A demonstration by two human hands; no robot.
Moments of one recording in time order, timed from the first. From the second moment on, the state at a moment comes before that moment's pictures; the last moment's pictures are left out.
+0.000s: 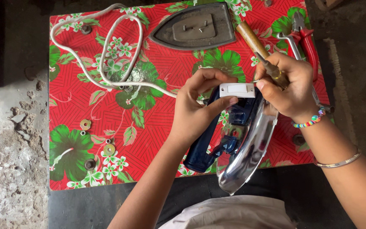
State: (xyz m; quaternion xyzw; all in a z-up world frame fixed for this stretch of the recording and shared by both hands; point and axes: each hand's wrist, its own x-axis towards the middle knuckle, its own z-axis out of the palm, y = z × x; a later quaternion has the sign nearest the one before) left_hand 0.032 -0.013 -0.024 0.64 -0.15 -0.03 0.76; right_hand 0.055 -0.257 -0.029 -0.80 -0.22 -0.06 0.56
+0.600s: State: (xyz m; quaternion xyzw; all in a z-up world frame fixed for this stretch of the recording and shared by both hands) left_hand 0.033 -0.001 -0.020 0.77 -0.29 0.05 0.56; right_hand 0.052 -0.249 -0.016 -0.83 -0.26 -0.08 0.49
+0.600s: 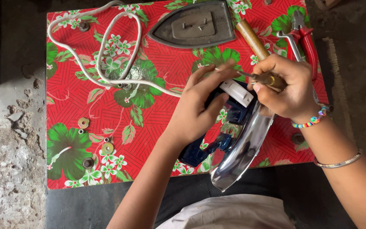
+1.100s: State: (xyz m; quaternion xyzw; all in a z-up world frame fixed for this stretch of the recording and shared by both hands) left_hand 0.006 0.005 -0.021 0.74 -0.08 -0.10 0.66; right_hand 0.052 -0.285 -0.079 -0.70 -0.12 -0.07 0.70
